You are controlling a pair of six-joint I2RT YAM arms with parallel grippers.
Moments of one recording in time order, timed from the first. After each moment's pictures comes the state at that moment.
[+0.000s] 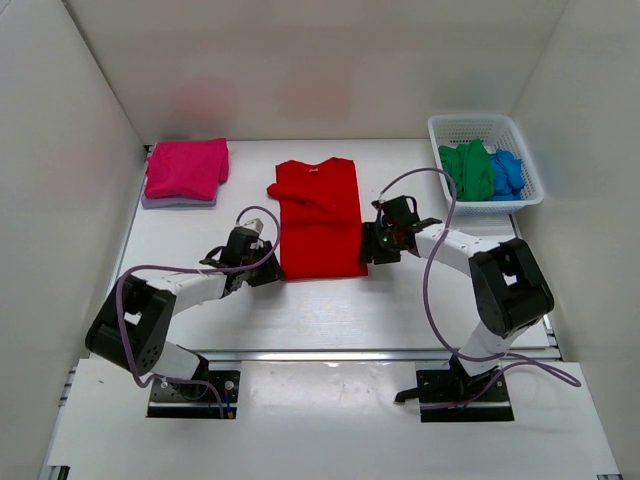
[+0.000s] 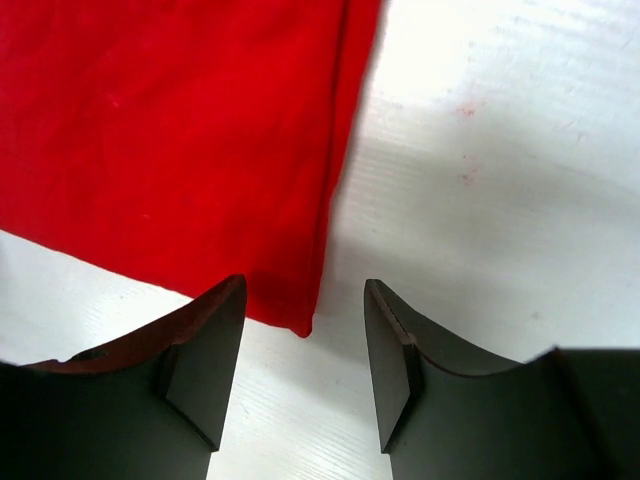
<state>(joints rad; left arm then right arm) -0.44 1.44 0.59 0.01 0.11 -0.62 0.42 1.67 0.98 -0.29 -0.23 0.33</state>
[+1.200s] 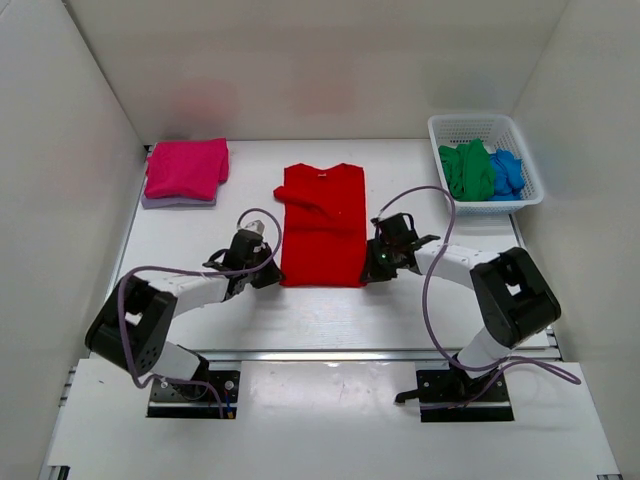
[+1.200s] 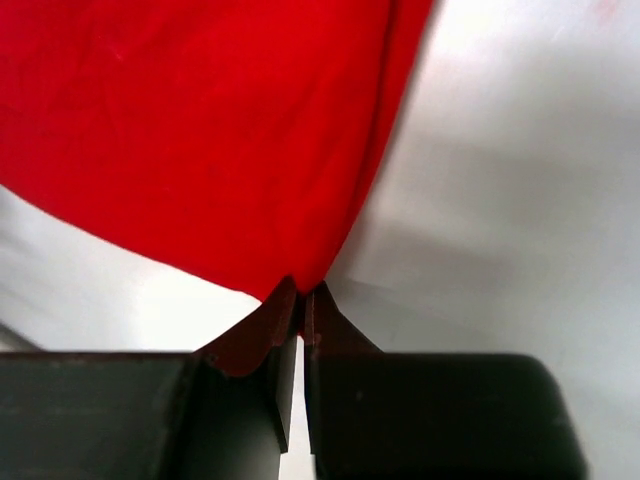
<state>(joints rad) -0.47 1.46 0.56 0.09 0.08 -0.73 0.48 1.62 0.82 -0.20 -0.26 0.48</state>
